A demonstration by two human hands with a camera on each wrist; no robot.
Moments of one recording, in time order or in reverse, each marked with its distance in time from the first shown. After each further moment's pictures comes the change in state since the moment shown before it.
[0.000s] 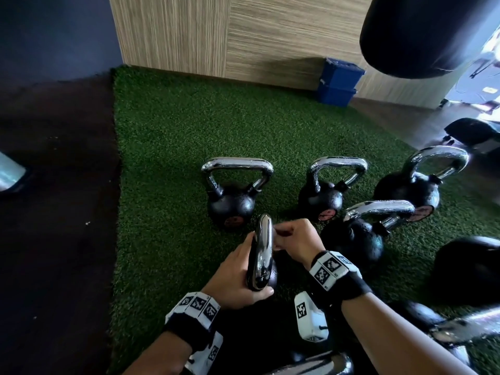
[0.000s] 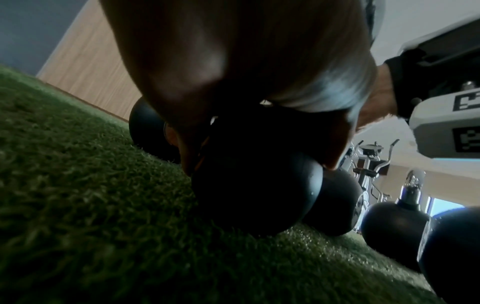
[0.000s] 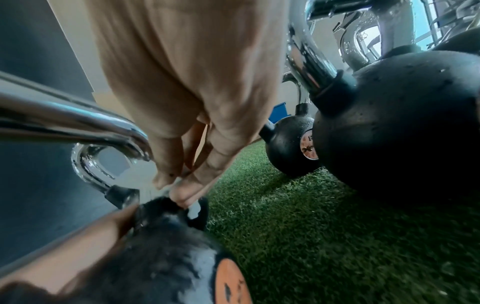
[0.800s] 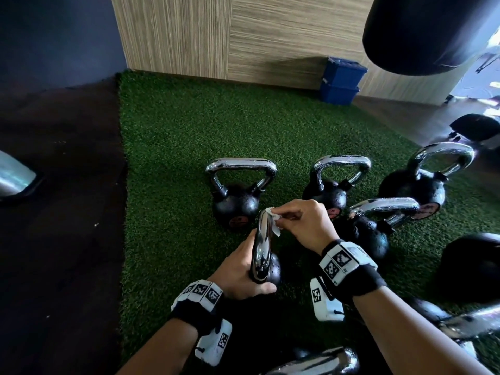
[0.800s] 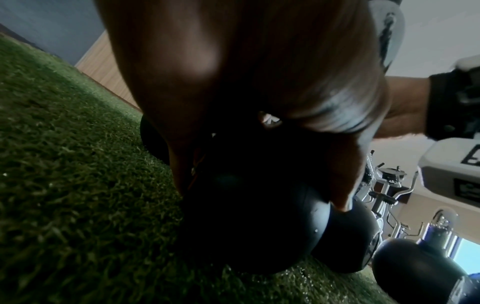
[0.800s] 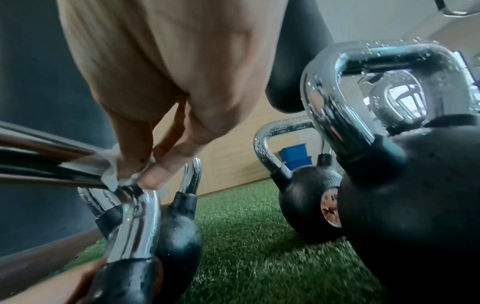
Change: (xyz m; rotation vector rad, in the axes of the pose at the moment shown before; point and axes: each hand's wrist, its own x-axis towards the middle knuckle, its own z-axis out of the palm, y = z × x) left_hand 0.011 -0.012 -0.006 0.077 -0.060 -0.132; right_hand -0.008 -0.044 -0.023 -0.189 0.123 -0.409
